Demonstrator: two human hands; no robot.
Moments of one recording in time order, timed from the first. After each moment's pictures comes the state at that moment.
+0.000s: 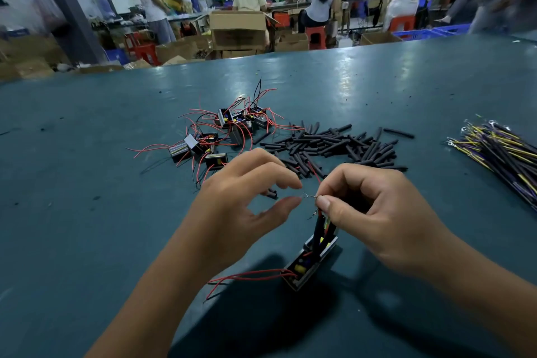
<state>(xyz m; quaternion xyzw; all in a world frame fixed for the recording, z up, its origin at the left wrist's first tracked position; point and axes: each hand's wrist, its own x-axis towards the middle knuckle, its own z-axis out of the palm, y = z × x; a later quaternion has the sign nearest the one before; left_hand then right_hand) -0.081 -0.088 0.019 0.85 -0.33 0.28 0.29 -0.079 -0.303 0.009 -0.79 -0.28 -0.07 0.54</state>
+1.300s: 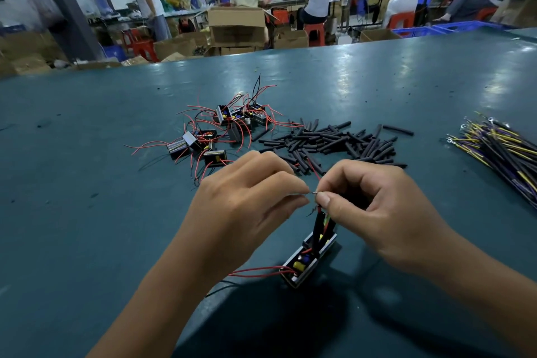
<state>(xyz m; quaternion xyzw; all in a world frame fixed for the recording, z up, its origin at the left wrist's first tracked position) -0.085 -0.094 0.021 0.83 -0.37 0.36 0.20 -0.077 -0.304 0.007 -0.79 -0.28 -0.07 0.55</state>
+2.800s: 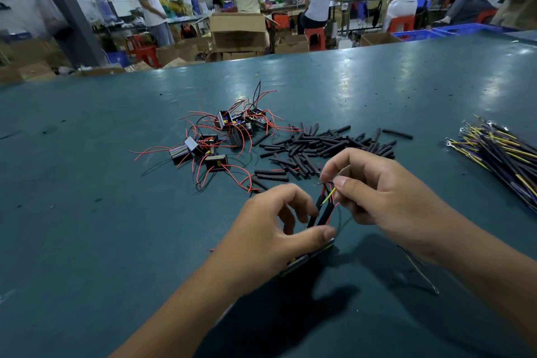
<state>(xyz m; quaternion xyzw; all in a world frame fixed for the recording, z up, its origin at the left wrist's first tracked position) -0.088 -0.117 -0.004 0.85 -0.20 0.03 0.48 -0.058 -0.318 0.008 -0.77 -0.21 0.03 0.60</state>
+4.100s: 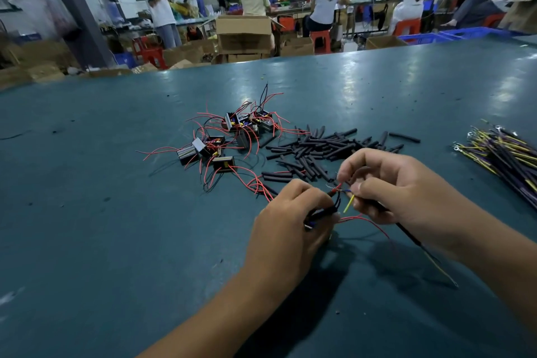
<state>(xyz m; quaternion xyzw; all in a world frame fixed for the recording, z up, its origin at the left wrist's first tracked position) -0.081 -0.139 -0.024 0.87 -0.21 0.23 0.37 -0.062 -0.322 0.028 -0.76 -0.17 0.08 0.62</state>
